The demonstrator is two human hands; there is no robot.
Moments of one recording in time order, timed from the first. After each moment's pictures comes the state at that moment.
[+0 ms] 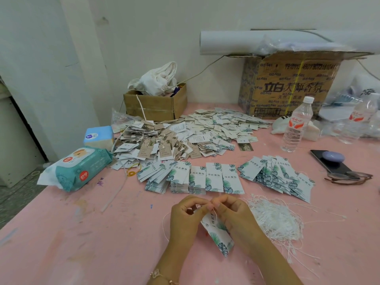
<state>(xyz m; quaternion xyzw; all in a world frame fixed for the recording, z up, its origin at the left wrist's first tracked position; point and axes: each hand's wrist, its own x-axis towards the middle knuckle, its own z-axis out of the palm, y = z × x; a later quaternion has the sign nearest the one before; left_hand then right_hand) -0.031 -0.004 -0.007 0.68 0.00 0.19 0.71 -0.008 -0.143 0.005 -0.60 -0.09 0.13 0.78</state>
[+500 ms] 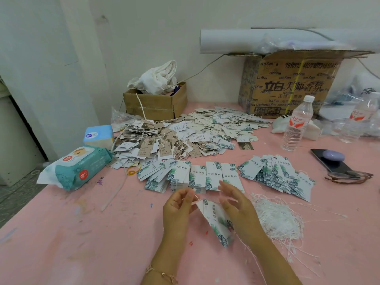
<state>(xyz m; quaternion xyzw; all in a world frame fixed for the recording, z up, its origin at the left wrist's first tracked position) -0.023 0.003 -0.010 0.54 0.11 0.17 0.82 -0.002 -0.154 0.001 -0.81 -0.13 -0.02 0.57</state>
